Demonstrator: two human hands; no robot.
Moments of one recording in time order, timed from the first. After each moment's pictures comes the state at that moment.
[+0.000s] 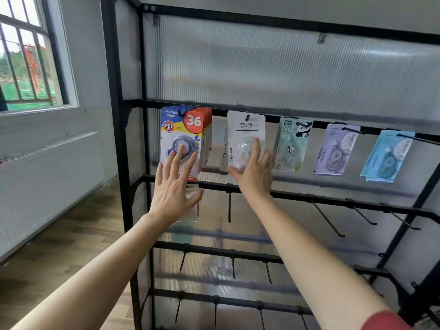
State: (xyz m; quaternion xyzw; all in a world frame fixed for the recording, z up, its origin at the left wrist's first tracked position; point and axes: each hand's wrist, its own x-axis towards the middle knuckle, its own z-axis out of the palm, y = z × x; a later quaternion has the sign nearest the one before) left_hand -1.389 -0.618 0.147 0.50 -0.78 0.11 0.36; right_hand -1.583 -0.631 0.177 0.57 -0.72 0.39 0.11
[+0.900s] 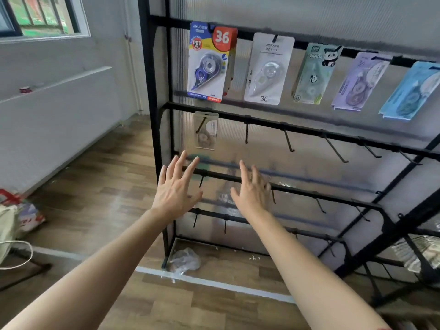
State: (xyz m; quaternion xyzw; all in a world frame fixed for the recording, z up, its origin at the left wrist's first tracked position) left_hand -1.334 -0.484 0.018 0.57 -0.79 0.01 0.23; right_hand -1.538 -0.477 0.014 0.67 -0.73 0.16 0.03
